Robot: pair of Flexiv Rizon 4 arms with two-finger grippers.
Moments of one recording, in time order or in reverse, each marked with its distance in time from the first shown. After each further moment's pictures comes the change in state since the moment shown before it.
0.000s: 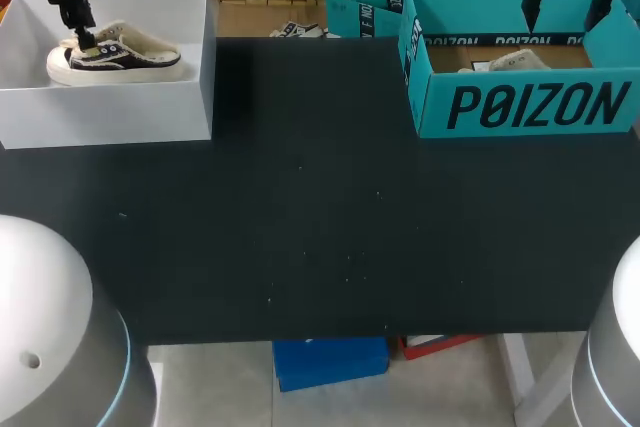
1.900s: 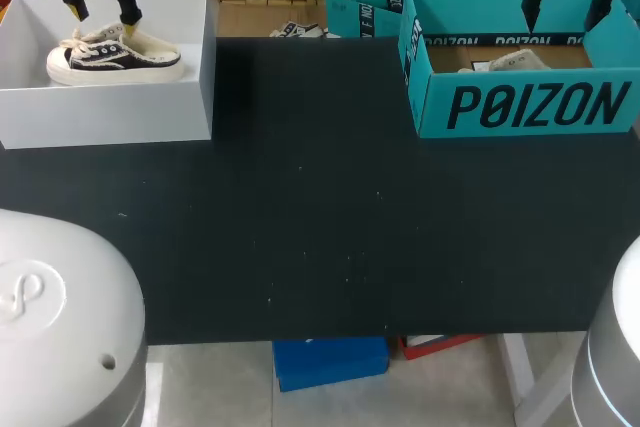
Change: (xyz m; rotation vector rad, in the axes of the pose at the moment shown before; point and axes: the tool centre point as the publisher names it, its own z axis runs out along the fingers) left arm 0.093 -0.049 -0.100 -0.113 -0.001 -0.787; right arm 0.000 0.000 0.000 0.000 0.000 0.000
